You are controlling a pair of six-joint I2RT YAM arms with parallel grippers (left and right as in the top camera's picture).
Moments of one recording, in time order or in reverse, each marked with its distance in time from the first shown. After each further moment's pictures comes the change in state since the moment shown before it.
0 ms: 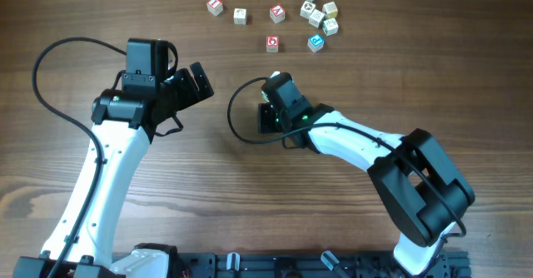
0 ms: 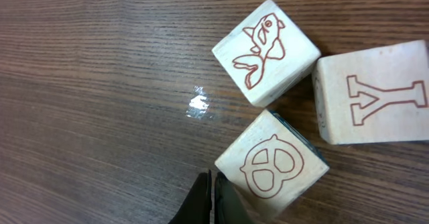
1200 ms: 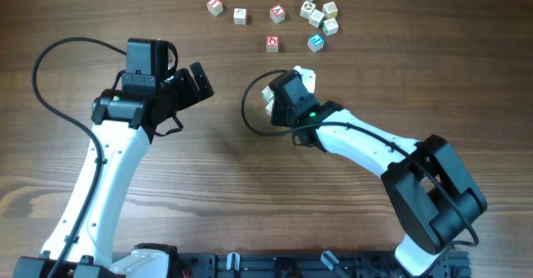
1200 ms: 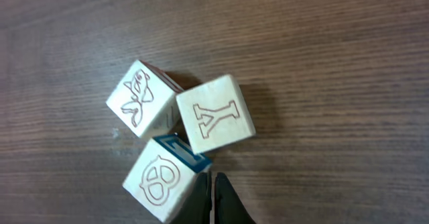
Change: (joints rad) left arm 0.000 0.000 0.000 0.000 0.000 0.000; right arm -0.027 -0.056 -0.005 -0.096 0.209 0.122
